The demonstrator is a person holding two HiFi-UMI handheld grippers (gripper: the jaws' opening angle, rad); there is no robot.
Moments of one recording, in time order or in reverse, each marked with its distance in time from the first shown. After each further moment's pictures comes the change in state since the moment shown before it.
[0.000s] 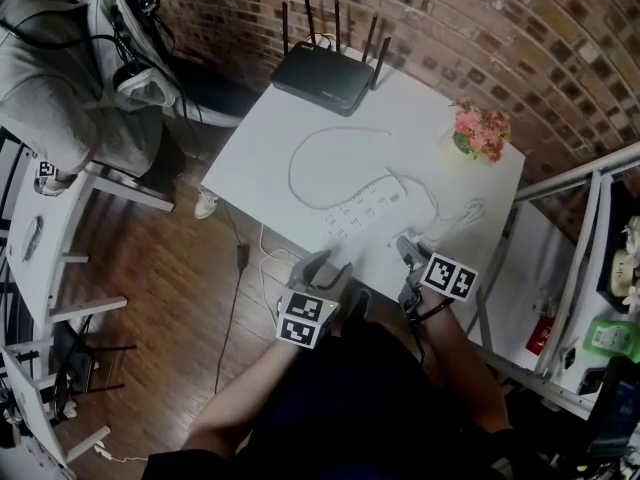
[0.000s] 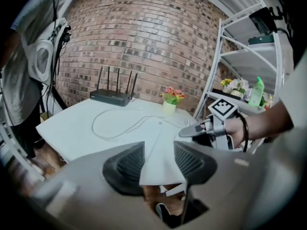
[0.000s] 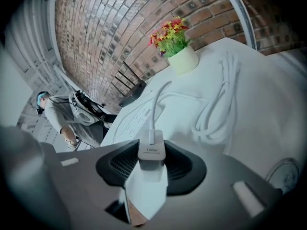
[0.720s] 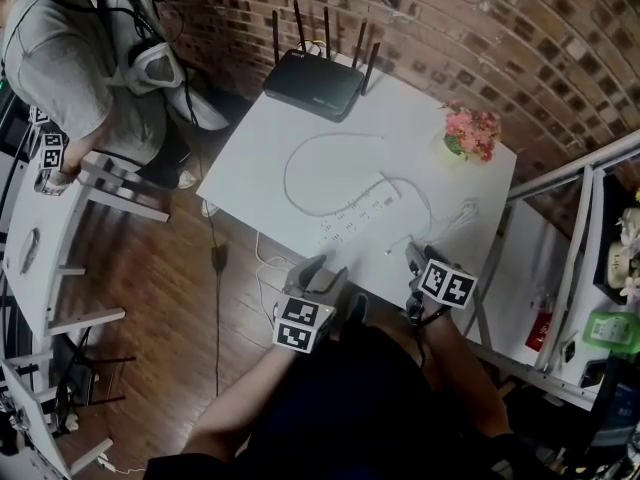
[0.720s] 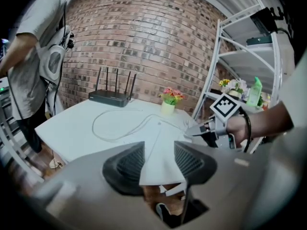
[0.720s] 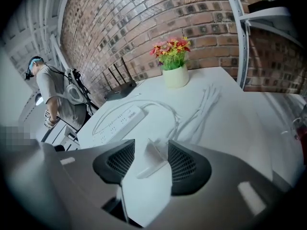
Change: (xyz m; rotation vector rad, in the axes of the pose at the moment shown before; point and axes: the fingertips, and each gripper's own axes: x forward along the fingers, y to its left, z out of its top) left arm -0.003 0.000 0.002 0.011 -0.004 -0.019; right arm -0.033 -0.035 0.008 -0.165 -0.004 -0.290
